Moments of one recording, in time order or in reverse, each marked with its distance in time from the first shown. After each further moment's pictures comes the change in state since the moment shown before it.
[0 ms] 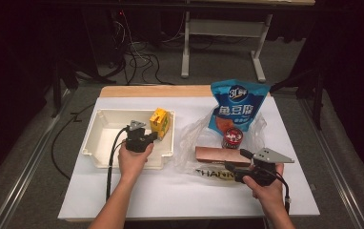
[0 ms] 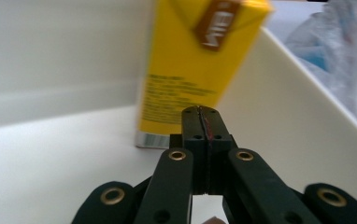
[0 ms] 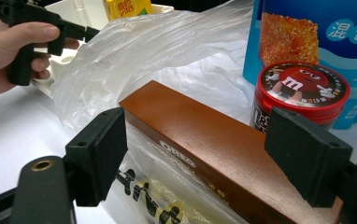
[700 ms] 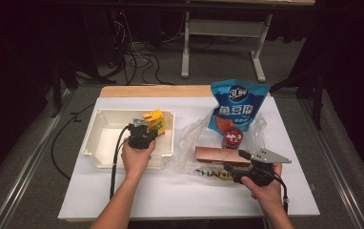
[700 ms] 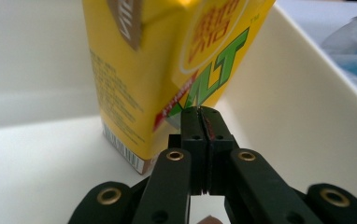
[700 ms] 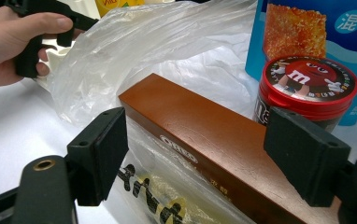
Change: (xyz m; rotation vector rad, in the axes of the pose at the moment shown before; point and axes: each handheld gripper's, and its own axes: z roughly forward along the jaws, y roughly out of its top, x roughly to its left) left arm 0.006 0.007 0.020 0.032 0.121 -0.061; right arm 0.002 -0.003 0.005 0.019 -0.004 -0.010
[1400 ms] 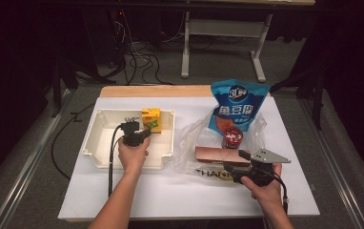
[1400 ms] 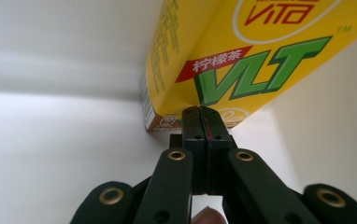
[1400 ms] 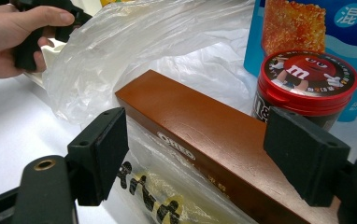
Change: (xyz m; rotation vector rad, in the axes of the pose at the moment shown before) left arm 0.026 0.003 0.003 0.037 0.042 -0.221; right arm -0.001 -0.002 0.002 0.009 -0.005 0.002
